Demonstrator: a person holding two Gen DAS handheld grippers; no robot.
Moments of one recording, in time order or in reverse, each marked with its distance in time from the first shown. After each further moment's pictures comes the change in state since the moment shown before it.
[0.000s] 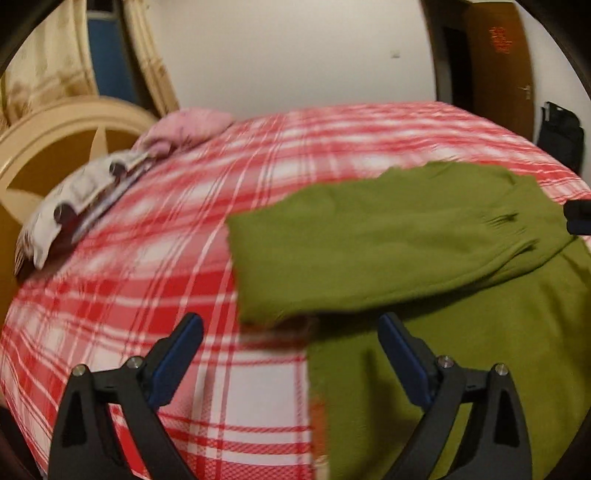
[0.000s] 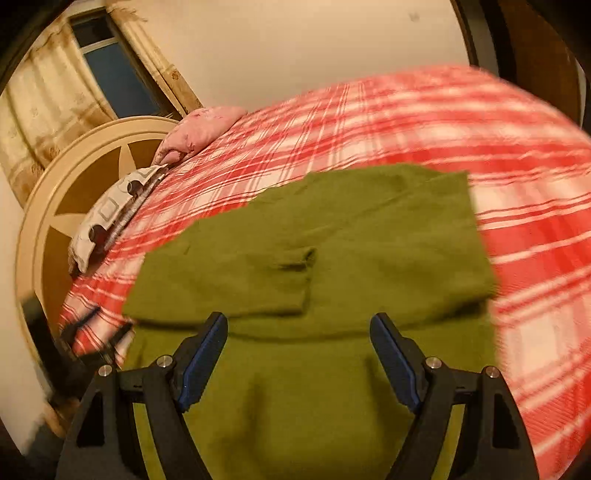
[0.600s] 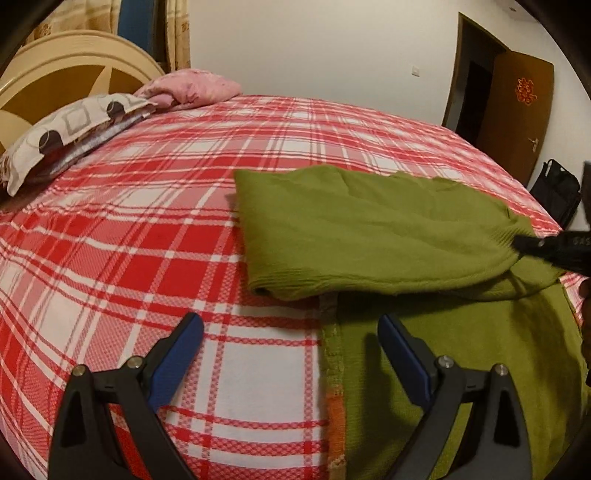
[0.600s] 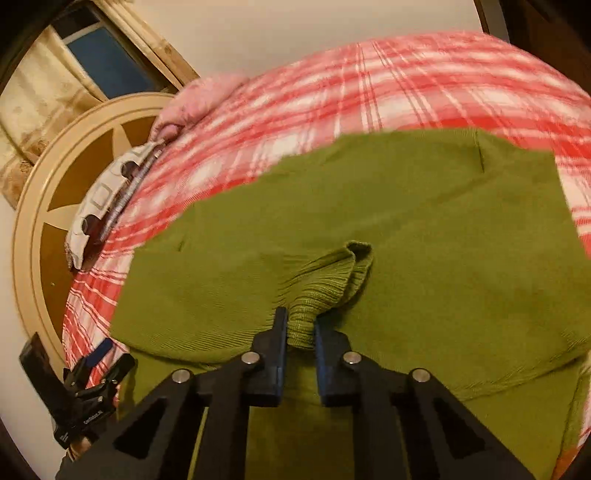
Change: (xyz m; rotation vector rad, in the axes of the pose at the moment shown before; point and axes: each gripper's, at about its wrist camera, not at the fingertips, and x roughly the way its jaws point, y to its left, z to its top) left arm 0.017 0.024 -0.016 -0.202 0.045 -0.157; right arm 0.057 0.029 0.020 -0.031 0.044 0.015
